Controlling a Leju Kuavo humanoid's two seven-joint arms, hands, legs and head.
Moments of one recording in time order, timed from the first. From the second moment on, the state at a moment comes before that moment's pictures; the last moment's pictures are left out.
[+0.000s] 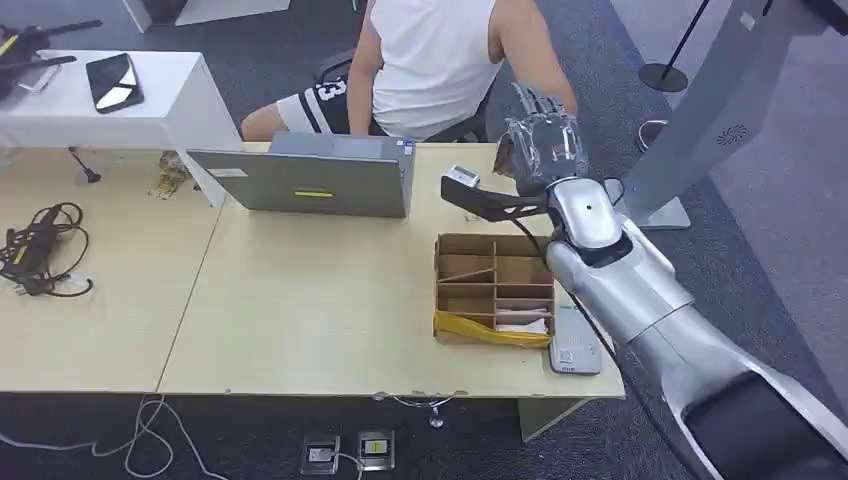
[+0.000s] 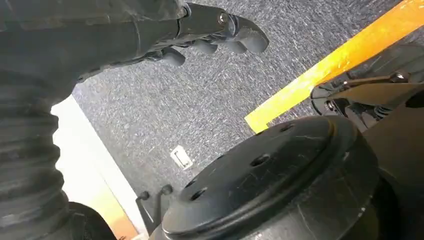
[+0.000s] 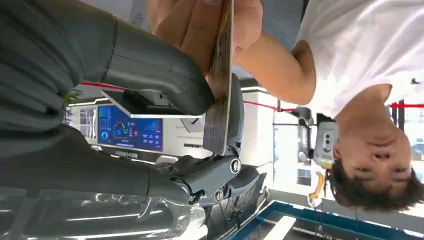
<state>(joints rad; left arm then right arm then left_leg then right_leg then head) -0.14 0.11 -1.15 -0.22 0.71 -0.17 0.15 -1.01 -0.16 0.89 -0.84 0.96 -0.16 0.21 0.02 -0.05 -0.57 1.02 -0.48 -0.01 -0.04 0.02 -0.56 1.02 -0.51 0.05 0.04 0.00</state>
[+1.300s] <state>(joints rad) -0.13 0.12 -1.15 -0.22 0.77 -0.17 0.16 -0.80 -0.31 0.57 -1.34 1.06 -0.67 0.30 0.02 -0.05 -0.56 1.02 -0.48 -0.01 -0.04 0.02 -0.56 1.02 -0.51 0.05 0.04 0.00</state>
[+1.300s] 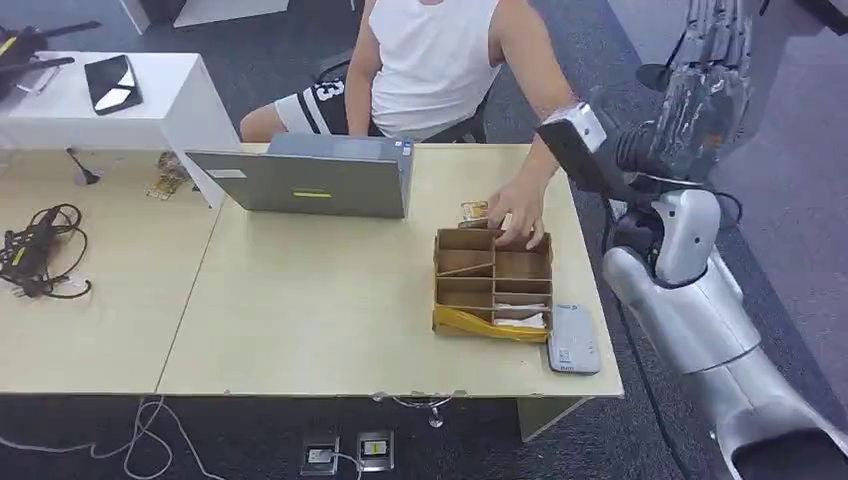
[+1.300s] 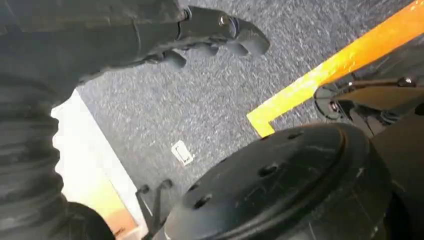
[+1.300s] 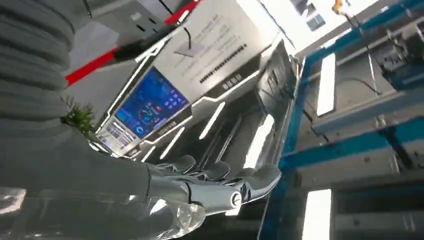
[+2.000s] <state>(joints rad) -0.12 0.12 -1.12 -0.22 0.89 -0.17 0.17 -0.45 -0.27 -0.70 -1.45 0.77 -0.67 -0.36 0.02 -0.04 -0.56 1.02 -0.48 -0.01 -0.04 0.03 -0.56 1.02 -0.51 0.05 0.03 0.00</state>
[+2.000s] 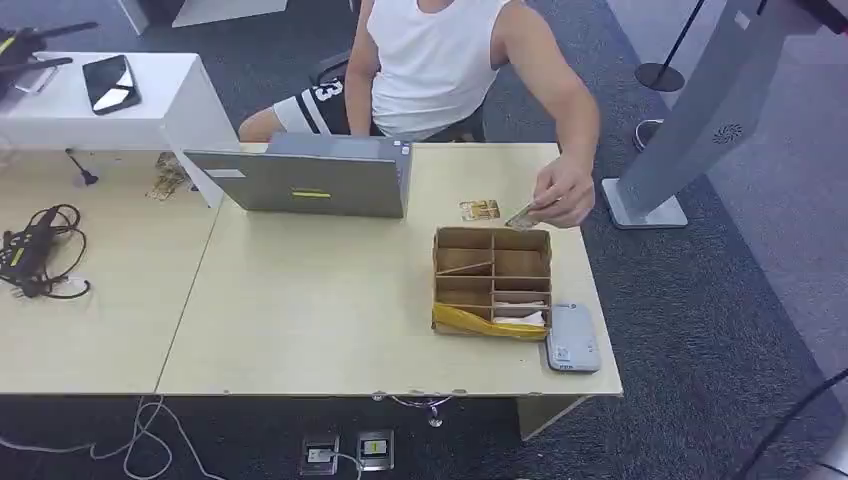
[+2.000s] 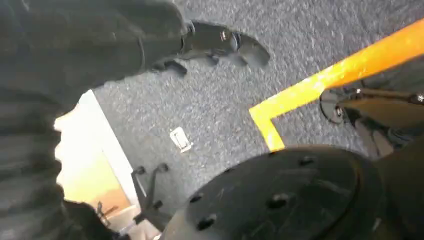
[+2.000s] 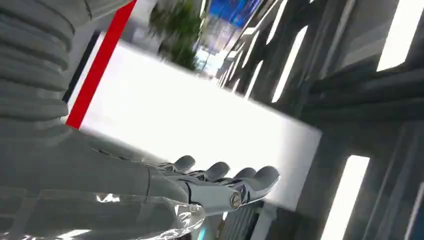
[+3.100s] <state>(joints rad) -0.12 0.12 -1.09 -0.21 0.90 -0.17 0.15 -0.16 0.00 -1.50 -0.59 0.92 -0.66 -0.01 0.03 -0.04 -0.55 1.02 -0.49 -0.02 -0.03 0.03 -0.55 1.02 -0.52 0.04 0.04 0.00</state>
